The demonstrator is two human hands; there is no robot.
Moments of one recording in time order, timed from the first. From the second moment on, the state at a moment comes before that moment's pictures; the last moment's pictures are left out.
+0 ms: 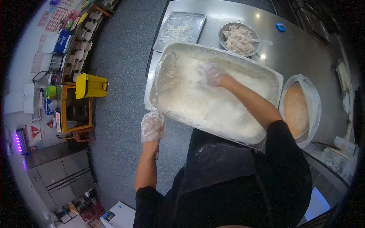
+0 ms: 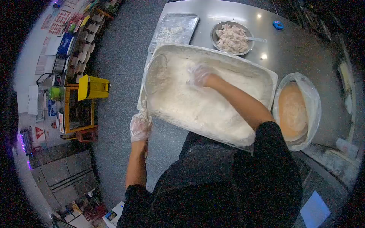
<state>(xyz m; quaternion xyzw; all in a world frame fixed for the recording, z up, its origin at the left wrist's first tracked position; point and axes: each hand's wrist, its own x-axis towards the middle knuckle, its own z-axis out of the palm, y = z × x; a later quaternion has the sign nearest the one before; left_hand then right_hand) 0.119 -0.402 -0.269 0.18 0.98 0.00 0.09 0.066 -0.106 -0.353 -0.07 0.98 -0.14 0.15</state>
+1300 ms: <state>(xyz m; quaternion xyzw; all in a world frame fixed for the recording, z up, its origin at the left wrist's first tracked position) -0.016 -0.441 -0.262 0.49 0.81 0.00 0.31 0.275 -0.031 -0.403 0.26 0.92 -0.26 0.12</state>
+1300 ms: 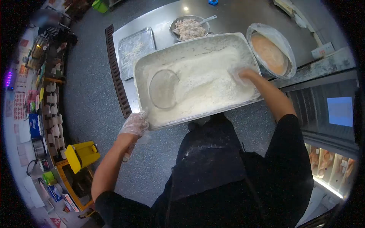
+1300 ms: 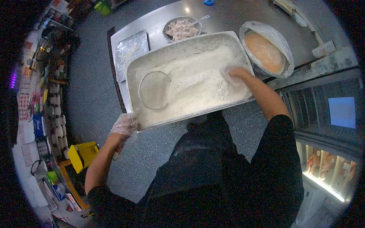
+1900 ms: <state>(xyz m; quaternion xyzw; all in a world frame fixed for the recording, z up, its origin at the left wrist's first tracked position) 0.029 -0.362 -0.313 0.58 0.66 0.02 0.47 0.234 -0.133 -0.472 0.39 0.71 -0.58 0.09</state>
